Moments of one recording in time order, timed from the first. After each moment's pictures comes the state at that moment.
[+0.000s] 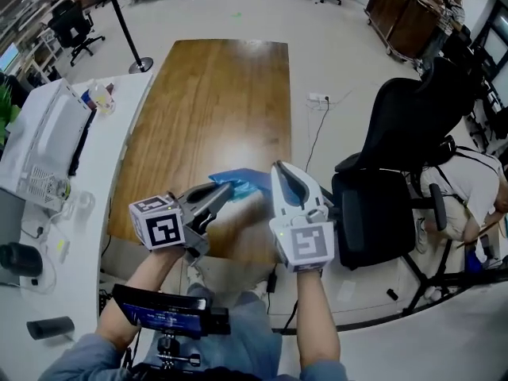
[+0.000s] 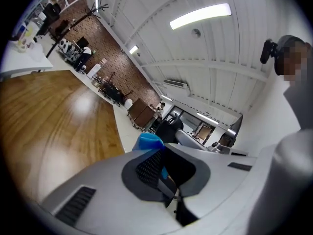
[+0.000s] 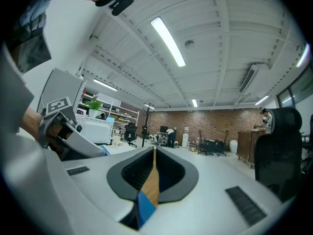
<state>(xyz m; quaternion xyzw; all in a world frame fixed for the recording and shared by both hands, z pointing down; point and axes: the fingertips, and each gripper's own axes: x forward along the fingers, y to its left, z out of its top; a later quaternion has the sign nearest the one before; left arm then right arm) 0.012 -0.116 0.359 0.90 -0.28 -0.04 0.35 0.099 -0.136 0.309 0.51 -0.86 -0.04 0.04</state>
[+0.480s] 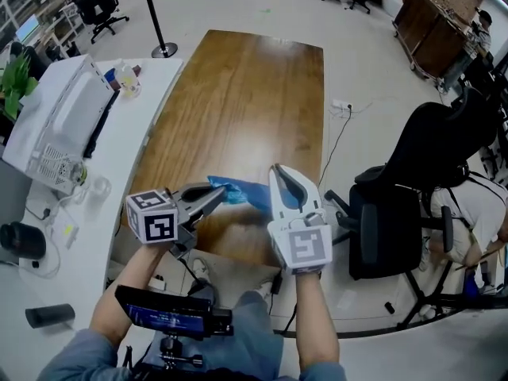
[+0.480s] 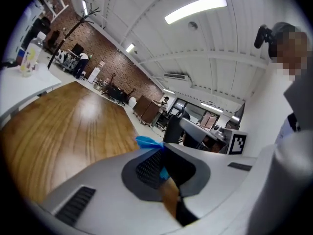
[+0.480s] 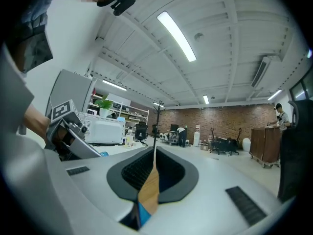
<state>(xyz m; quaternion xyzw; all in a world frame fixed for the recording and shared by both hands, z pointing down) -0.082 -0.117 0.390 0.90 -0.29 0.02 0.31 0.008 -0.147 0.323 0.46 -0.89 -0.03 0.05</state>
